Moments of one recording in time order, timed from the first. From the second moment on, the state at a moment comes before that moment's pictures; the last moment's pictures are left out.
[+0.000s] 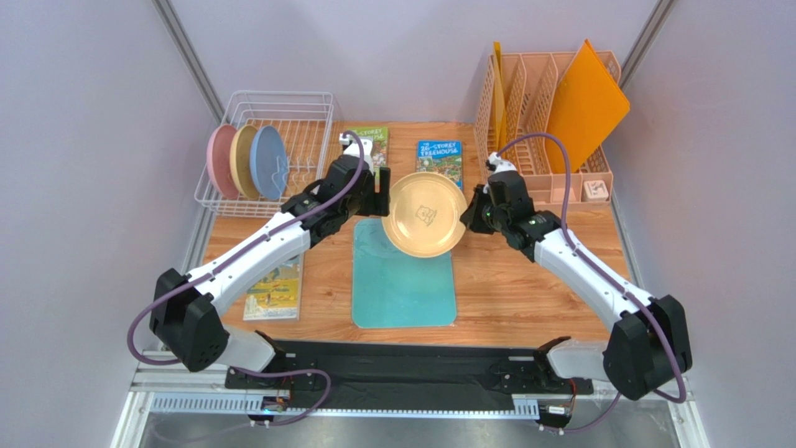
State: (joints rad) left arm -0.66 1.40 1.19 -0.37 -0.25 -0.38; right arm 0.45 1.30 0.95 -0.33 -0.01 0.51
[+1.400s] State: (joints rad) left arm -0.28 1.28 1.18 -0.37 -0.39 -0.28; right arm 0.02 1.07 0.59 -0.72 0.14 0.72
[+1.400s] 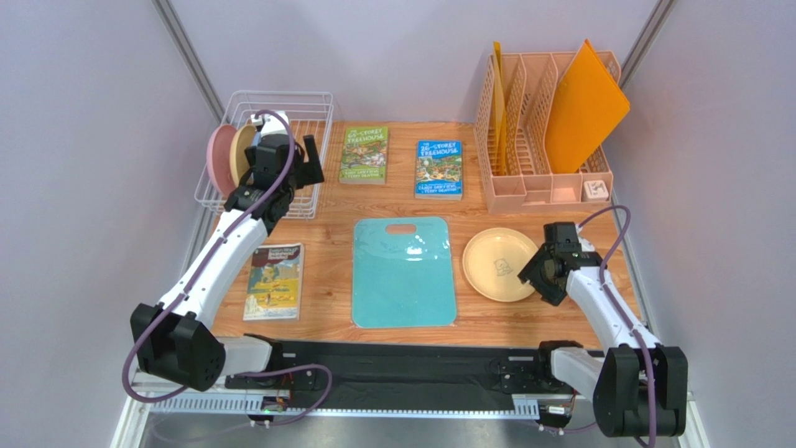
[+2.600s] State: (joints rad) left arm -0.08 1.75 1.36 -0.08 -0.65 0.02; right arm 0.04 0.94 0.72 -0.62 0.18 0.62
